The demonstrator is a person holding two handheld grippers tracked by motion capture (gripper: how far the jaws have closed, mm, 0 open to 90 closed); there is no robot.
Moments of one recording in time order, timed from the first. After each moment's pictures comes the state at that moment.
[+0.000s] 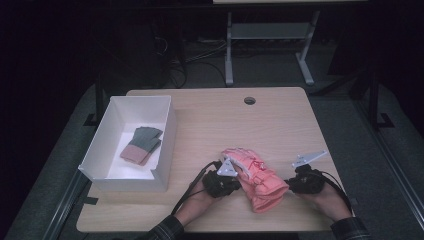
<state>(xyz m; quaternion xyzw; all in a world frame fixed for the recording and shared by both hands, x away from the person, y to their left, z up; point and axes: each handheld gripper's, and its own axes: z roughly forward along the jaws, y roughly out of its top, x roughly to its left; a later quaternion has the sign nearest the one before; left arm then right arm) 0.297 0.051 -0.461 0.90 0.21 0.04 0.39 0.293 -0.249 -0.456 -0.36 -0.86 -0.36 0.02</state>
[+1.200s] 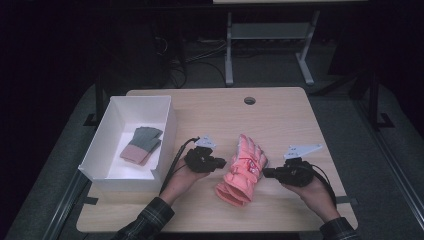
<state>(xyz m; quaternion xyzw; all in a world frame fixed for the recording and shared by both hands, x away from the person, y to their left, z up) 0.350 0.099 -0.431 0.87 0.28 0.02 0.42 0.299 -0.215 -0.422 -0.33 -0.83 -0.44 -0.03</state>
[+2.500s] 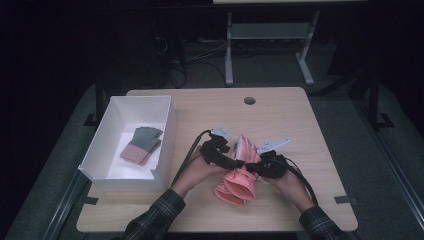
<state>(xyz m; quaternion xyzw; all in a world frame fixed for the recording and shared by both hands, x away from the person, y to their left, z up) 0.375 0.055 -0.432 0.86 0.30 -0.03 0.41 0.333 -0.162 -0.449 -0.34 -0.86 -0.39 -0.05</state>
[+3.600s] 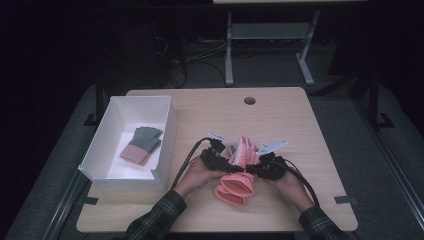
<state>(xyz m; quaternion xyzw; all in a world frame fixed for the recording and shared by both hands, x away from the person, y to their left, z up) 0.388 0.061 -0.474 0.84 0.31 -0.18 0.42 0.333 -0.160 -0.457 -0.33 -0.86 -0.38 -0.05</state>
